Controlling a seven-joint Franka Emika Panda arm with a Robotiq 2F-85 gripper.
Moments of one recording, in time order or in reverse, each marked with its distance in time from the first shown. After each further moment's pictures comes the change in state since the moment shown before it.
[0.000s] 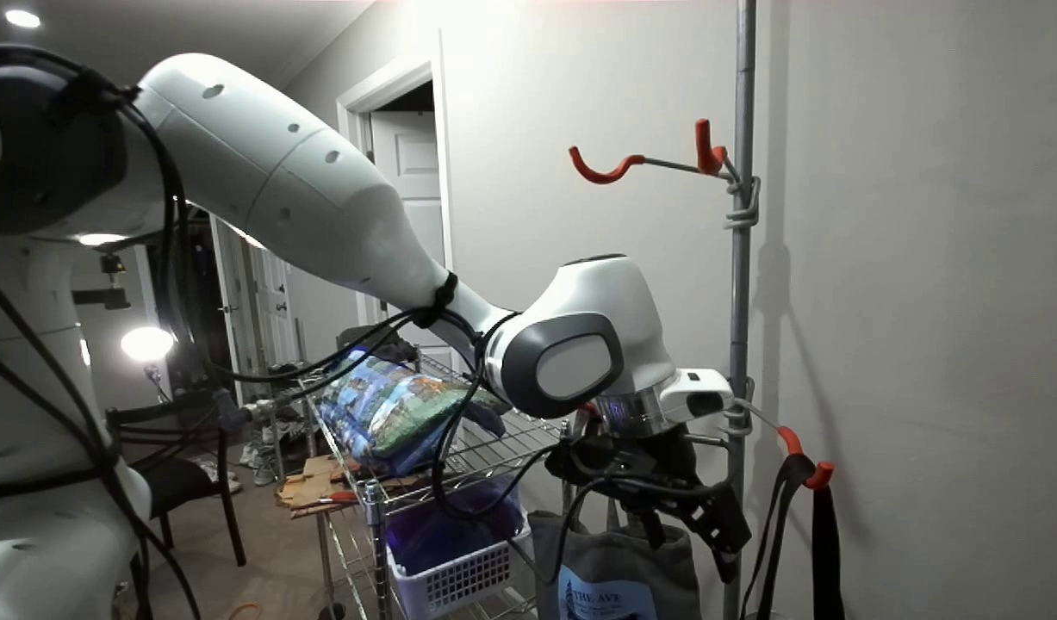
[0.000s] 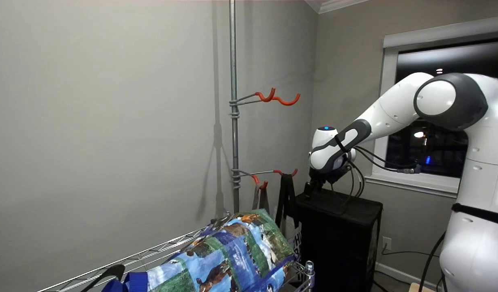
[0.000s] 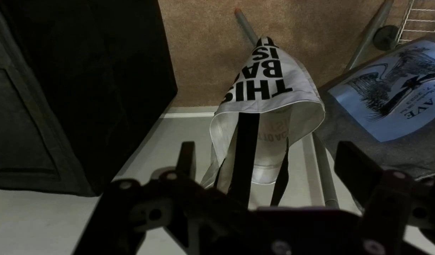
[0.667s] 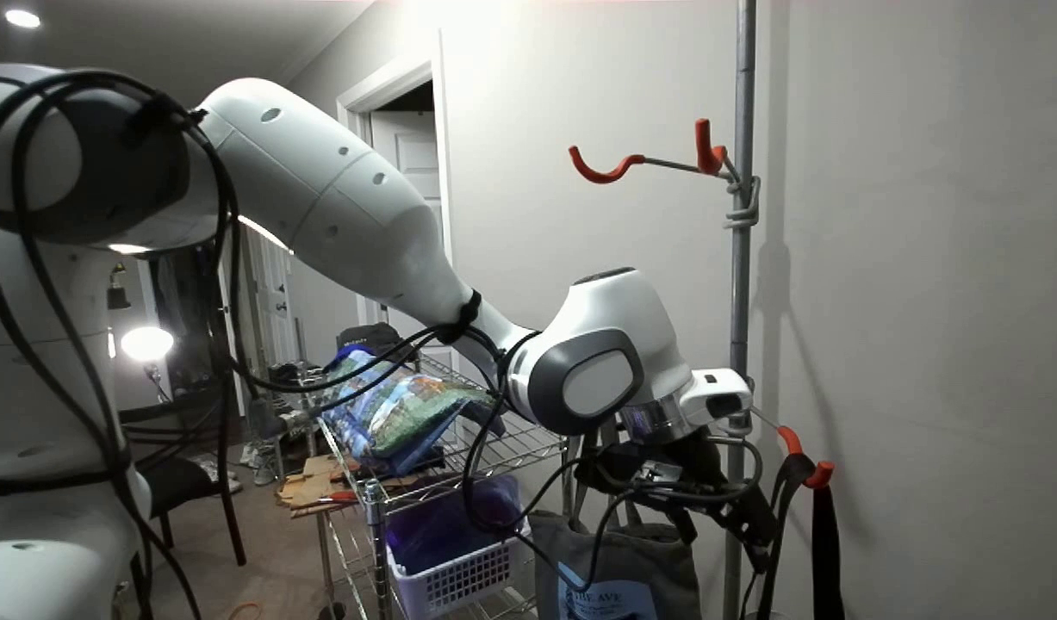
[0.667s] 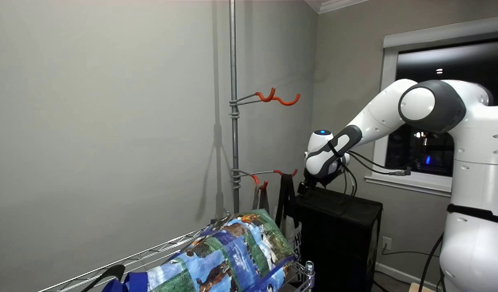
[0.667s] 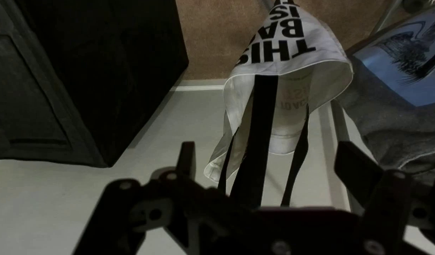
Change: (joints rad) arm 0.000 0.096 0.002 0.057 -0.017 0.134 0.043
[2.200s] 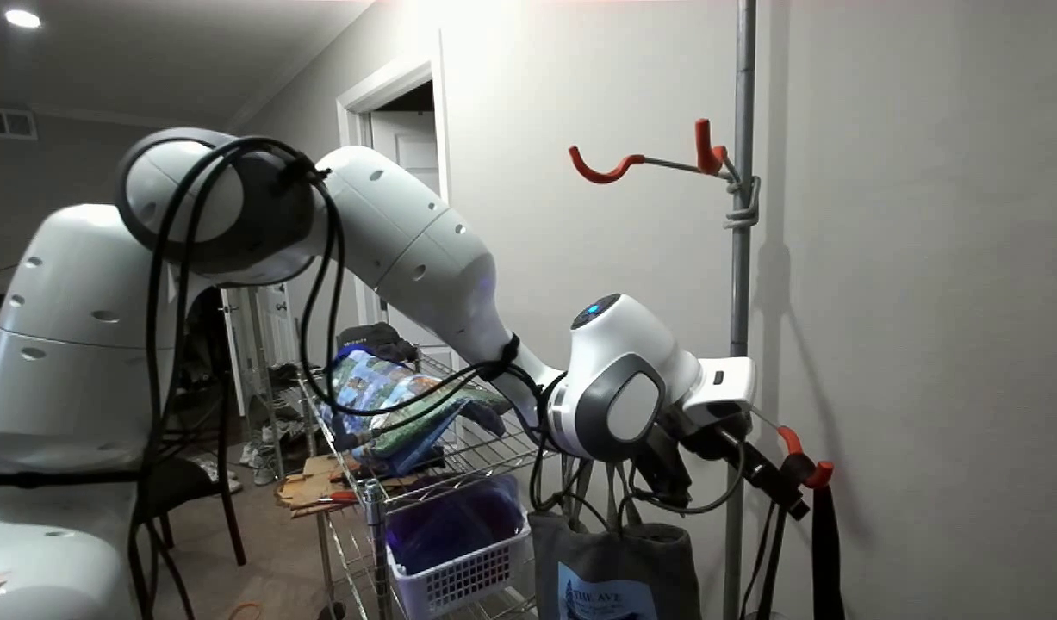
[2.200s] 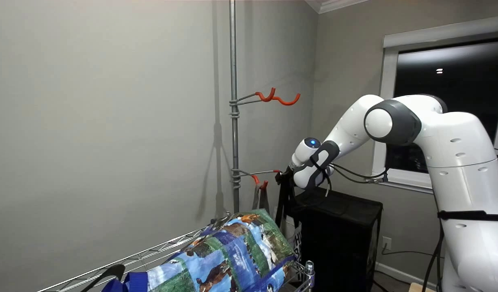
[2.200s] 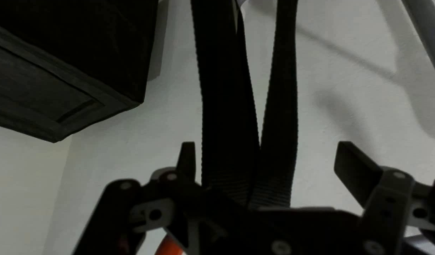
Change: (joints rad) arm 0.265 0.238 -0.238 0.146 -0.027 0.433 0.662
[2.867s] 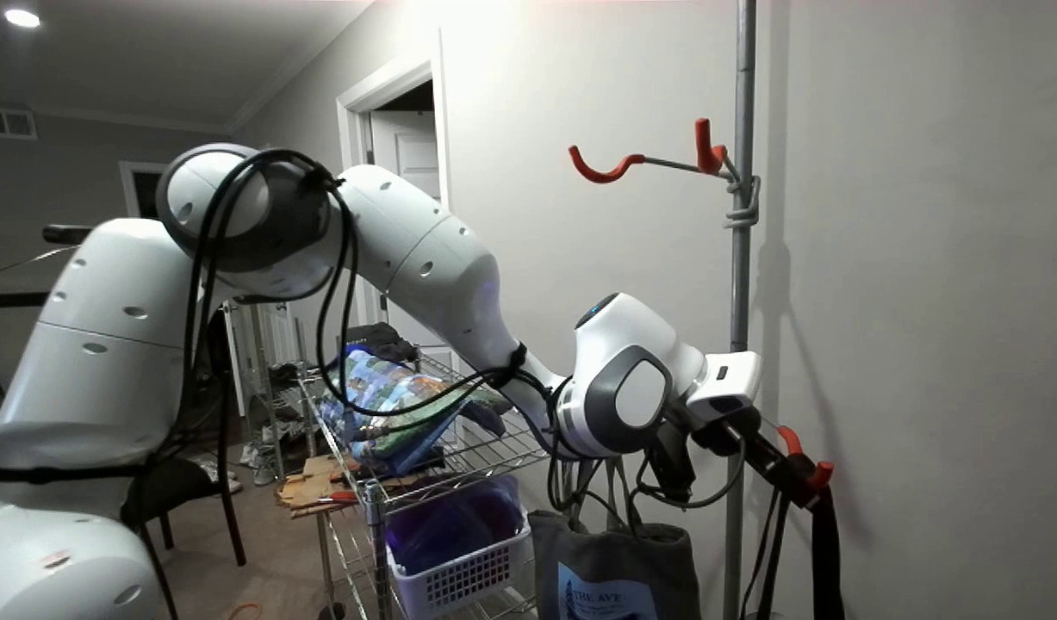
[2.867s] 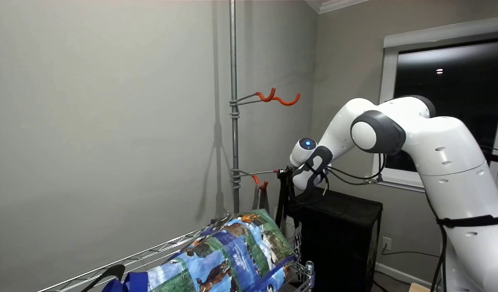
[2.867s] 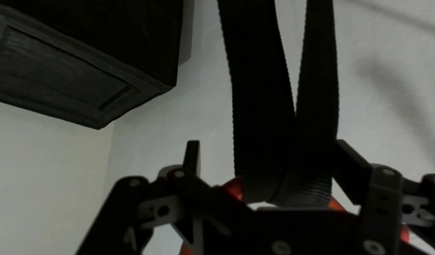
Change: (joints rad) arm 0.283 0.108 -0.331 0.048 -0.009 0.006 0.193
